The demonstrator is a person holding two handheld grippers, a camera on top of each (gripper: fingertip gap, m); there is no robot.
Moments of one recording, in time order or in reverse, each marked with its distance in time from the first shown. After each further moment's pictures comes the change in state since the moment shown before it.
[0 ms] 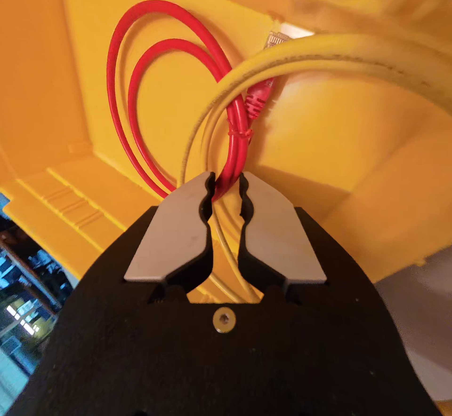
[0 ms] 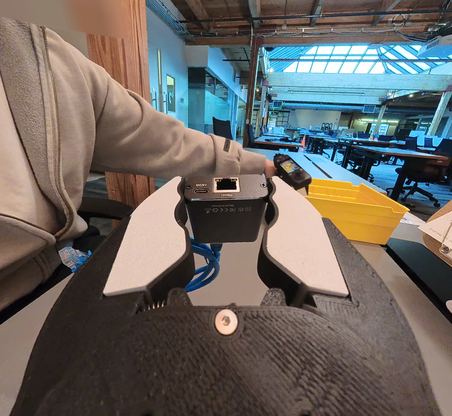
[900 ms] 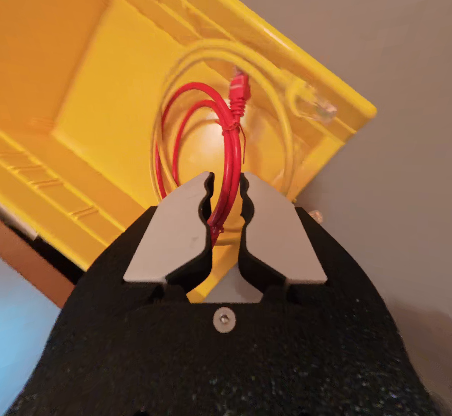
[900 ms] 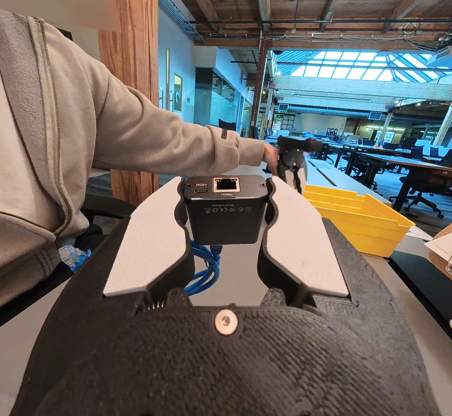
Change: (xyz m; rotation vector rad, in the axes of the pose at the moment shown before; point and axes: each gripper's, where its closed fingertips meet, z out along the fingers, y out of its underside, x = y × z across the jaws) left arm 0.009 -0.013 -0.081 0.270 0.283 -0.358; right arm -0.010 -0.010 0.005 0.004 -0.032 -0.032
